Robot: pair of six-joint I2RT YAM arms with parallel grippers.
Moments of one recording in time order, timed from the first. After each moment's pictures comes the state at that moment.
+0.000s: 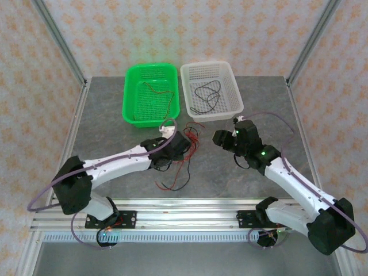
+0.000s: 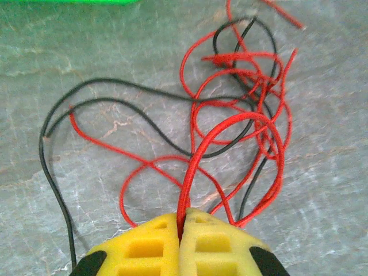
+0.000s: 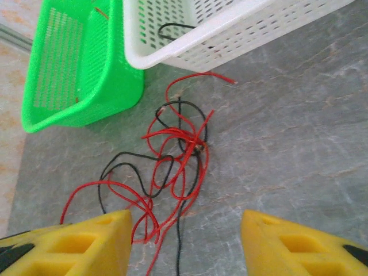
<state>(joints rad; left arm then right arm) -0.87 1.46 1.05 -0.63 -0.42 -0.88 0.51 1.03 0.74 -0.34 -0.09 0.76</state>
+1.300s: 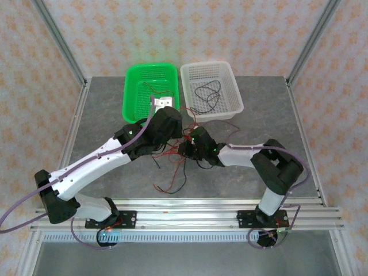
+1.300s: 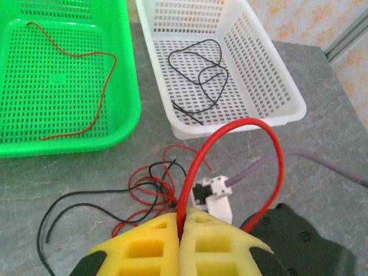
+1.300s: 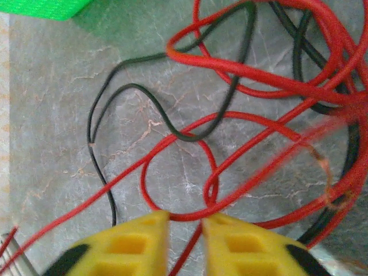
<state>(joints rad) -0.87 1.34 1.42 -0.76 -0.51 -0.71 0.78 1.74 0.84 0.15 -0.19 0.94</state>
